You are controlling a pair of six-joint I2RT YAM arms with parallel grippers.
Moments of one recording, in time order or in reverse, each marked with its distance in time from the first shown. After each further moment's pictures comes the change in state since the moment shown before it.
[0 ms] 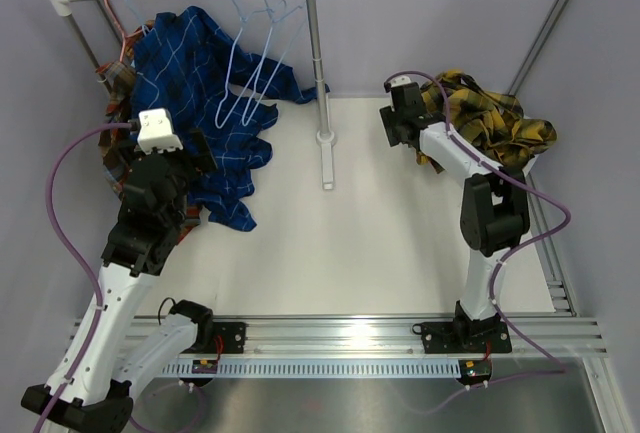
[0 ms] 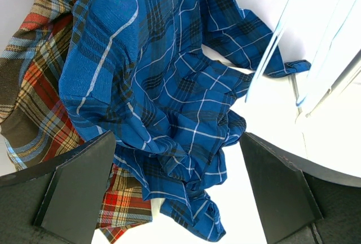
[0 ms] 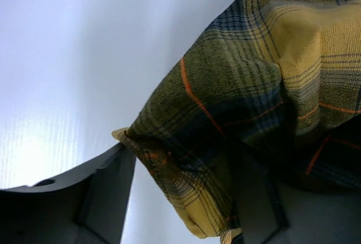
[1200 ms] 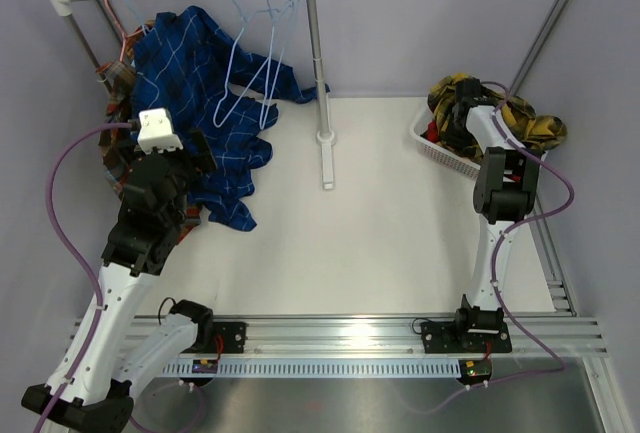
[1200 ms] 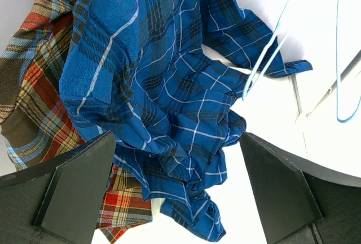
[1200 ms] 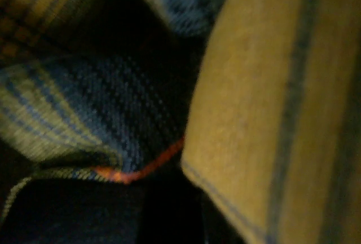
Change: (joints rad) left arm 0.000 0.000 0.000 0.000 0.000 0.000; right arm -0.369 0.320 0.319 -0.344 -0.158 0.410
